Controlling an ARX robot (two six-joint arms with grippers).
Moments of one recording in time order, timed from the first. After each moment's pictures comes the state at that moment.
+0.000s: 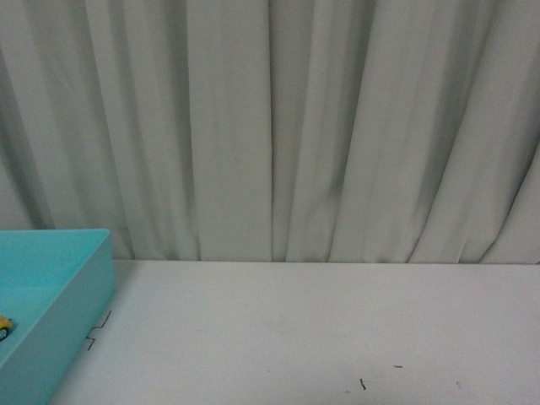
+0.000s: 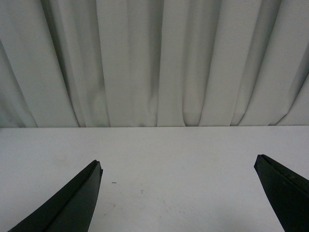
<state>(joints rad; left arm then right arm) 0.00 0.00 0.01 0.00 0.00 0.00 0.00 0.00 0.01 0.00 0.00 -0.01</state>
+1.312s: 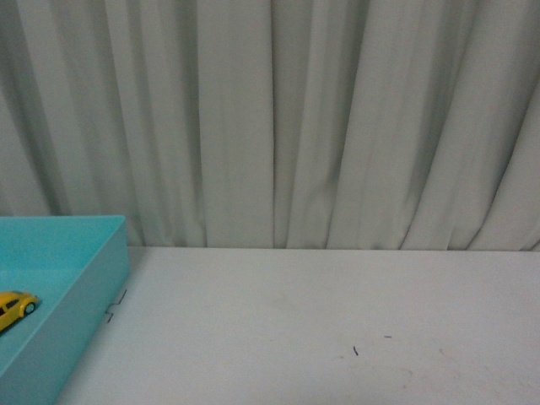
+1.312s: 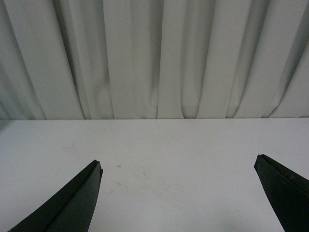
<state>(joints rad) 0.00 0.00 0.01 0.00 0.00 0.00 0.00 0.00 0.01 0.00 0.00 -0.01</state>
